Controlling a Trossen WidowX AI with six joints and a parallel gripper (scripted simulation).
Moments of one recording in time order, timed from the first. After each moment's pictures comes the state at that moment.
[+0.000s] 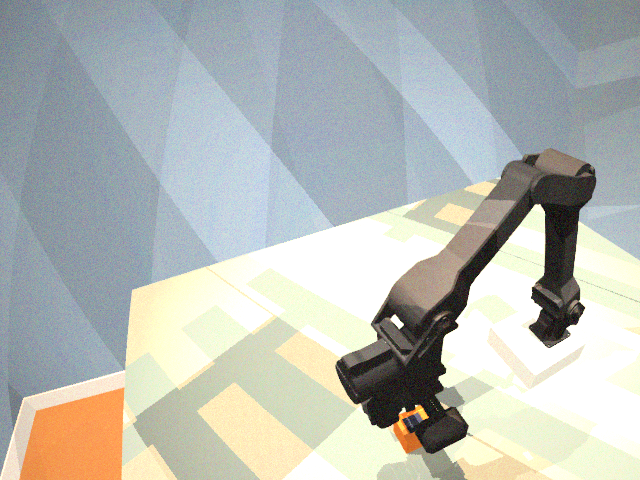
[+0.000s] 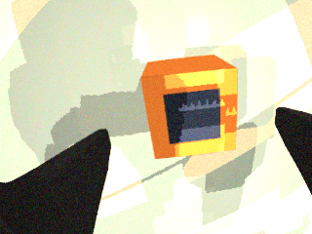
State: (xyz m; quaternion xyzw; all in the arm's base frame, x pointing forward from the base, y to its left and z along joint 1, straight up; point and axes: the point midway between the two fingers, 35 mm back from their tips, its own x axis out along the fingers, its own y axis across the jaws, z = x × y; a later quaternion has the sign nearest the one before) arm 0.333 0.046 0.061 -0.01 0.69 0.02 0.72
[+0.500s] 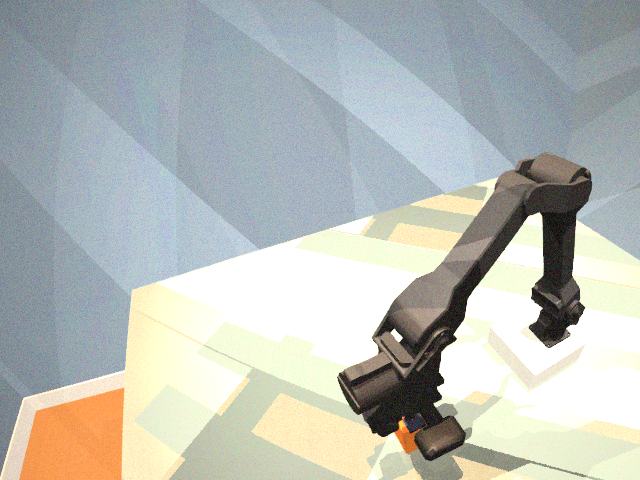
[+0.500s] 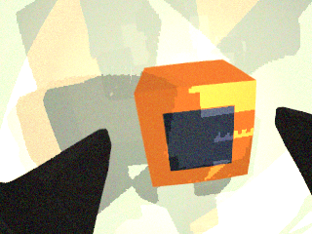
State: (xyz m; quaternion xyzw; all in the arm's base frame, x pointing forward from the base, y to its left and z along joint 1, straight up) arm 0.333 0.046 0.036 -0.01 0.69 0.02 0.72
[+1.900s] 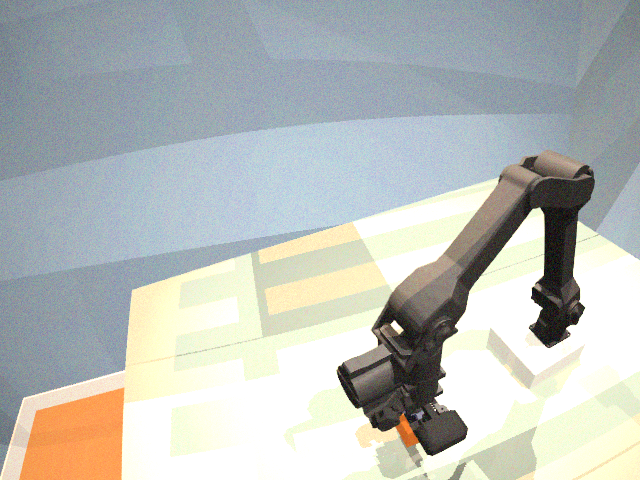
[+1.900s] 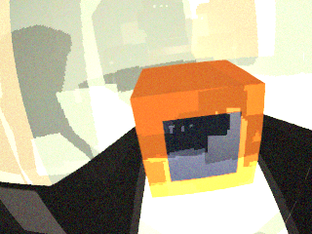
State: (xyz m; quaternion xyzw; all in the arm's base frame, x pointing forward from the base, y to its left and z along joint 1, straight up) arm 0.331 0.046 0.051 -0.01 0.70 0.02 0.72
